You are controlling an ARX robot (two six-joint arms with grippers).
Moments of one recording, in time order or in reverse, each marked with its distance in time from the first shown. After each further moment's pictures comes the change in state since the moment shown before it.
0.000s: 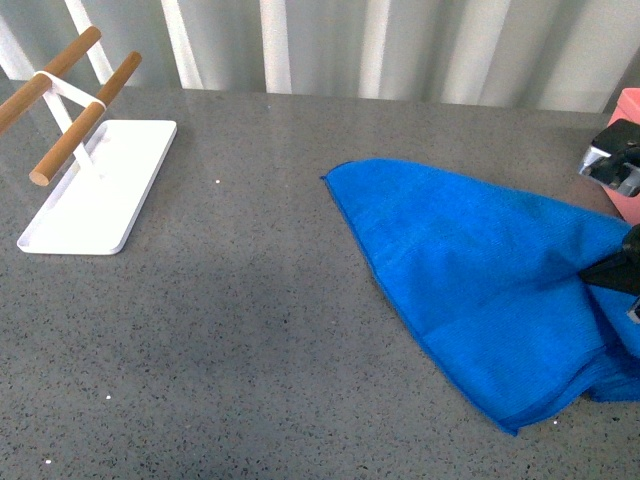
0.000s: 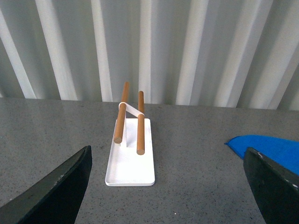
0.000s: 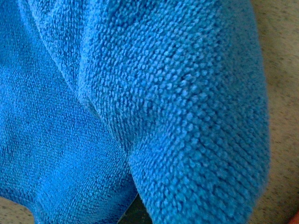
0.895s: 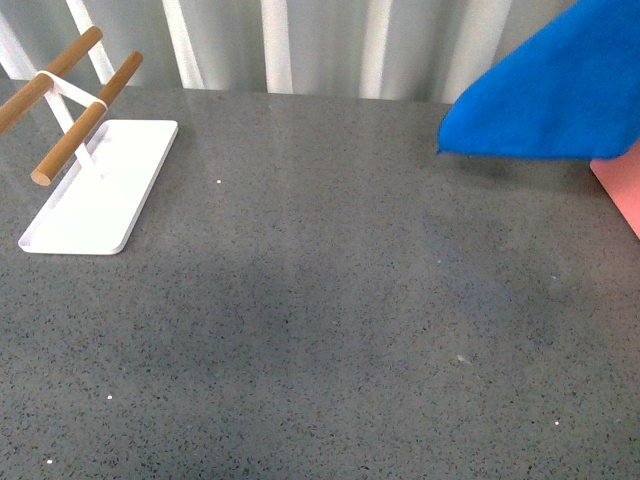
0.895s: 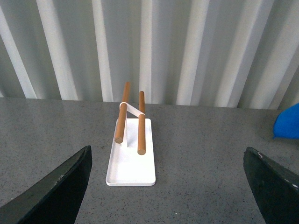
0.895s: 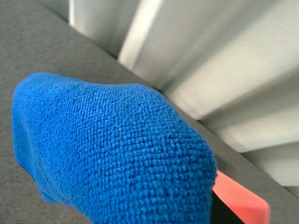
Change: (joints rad) left arm 0.000 0.000 0.000 0.000 0.000 0.000; right arm -0.138 -0.136 0.498 -0.086 0.032 0.038
